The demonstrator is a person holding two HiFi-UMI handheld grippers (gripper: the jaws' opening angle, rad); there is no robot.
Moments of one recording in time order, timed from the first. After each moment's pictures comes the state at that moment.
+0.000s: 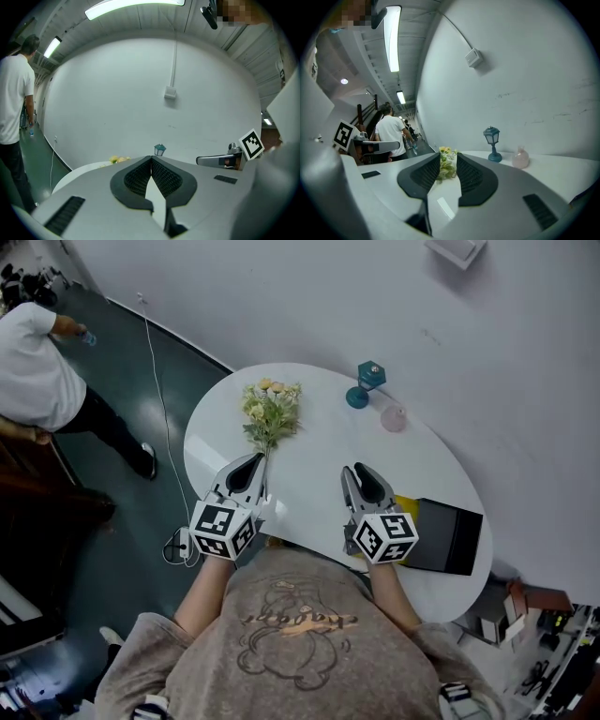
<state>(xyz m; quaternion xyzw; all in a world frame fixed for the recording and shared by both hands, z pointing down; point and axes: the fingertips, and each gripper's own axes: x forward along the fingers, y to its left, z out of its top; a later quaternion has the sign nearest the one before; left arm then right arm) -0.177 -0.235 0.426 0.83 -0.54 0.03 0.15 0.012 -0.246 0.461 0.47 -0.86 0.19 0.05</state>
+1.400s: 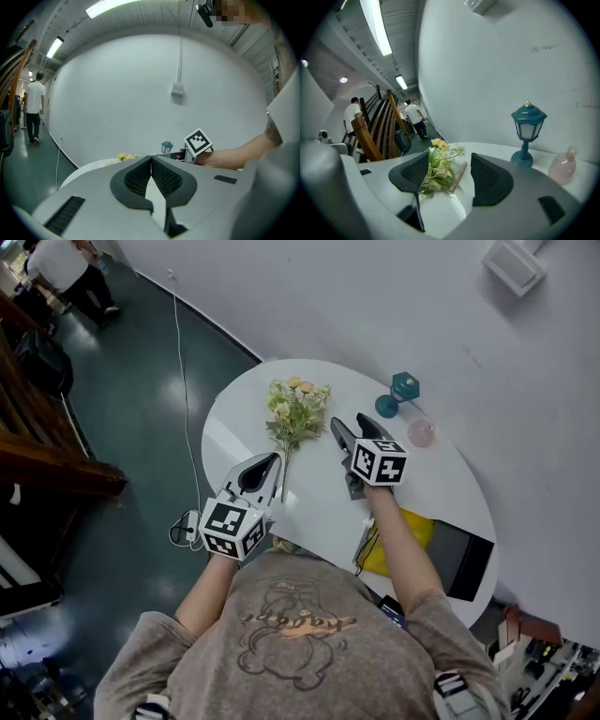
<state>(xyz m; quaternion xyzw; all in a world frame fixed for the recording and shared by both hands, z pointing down) -0.197 -0.247 0.440 0.81 -0.56 0.04 0.17 -0.074 -0.391 0.532 0.40 -0.87 0.26 0.15</state>
